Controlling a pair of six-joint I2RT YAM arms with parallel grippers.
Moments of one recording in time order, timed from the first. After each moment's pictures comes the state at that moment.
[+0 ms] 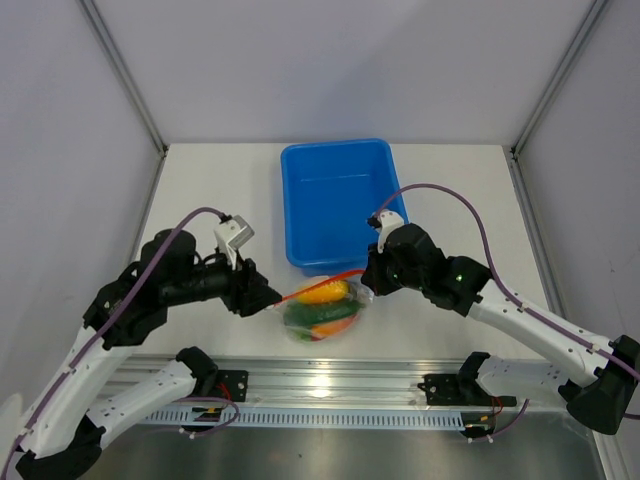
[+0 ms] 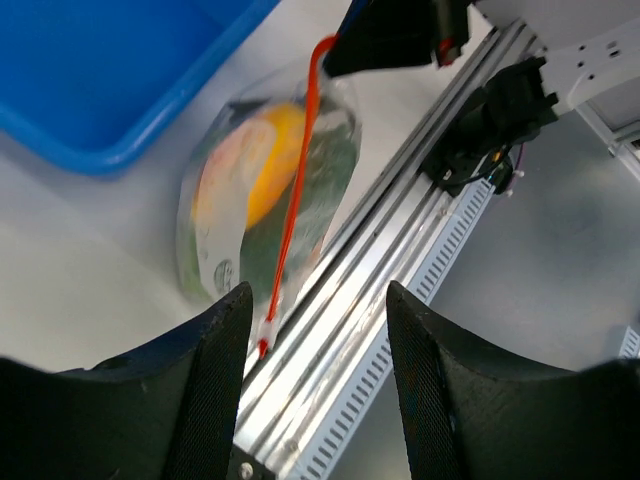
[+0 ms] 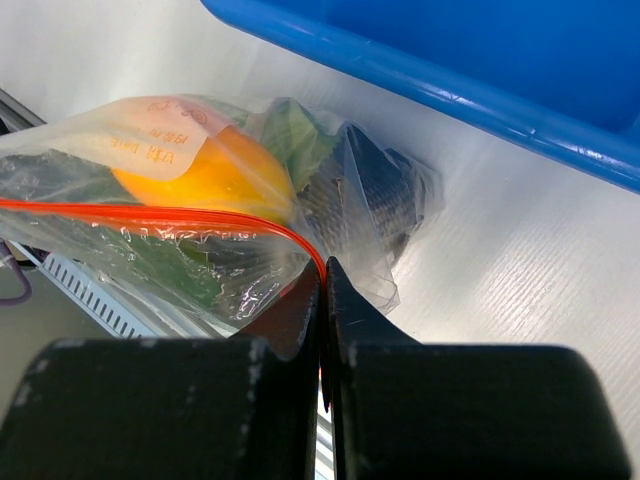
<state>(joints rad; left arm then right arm) -0.66 0.71 1.12 -0.92 0.40 -0.23 0.89 1.08 1.00 -0.59 0.03 0.44</state>
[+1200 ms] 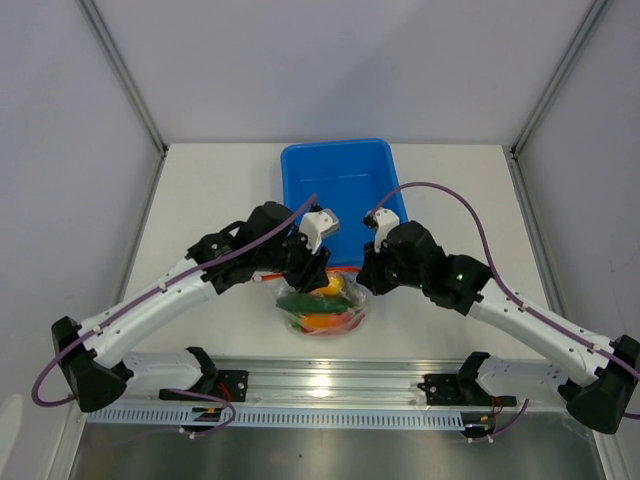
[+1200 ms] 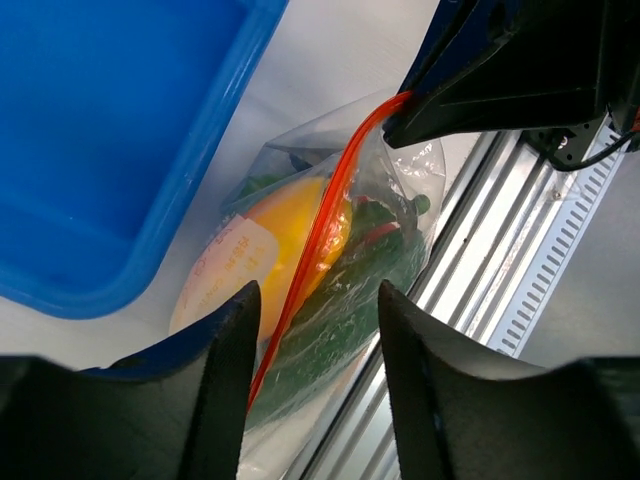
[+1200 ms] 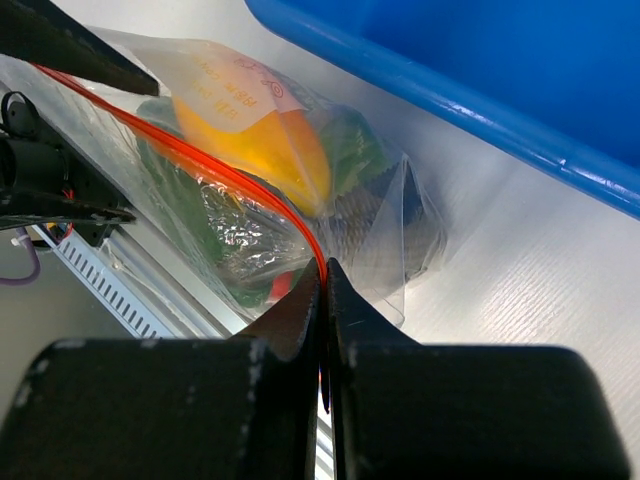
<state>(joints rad) -0.85 1.17 1.16 -0.69 0.25 -0.04 0.89 1.08 1.01 -0.57 -0.03 0.38</state>
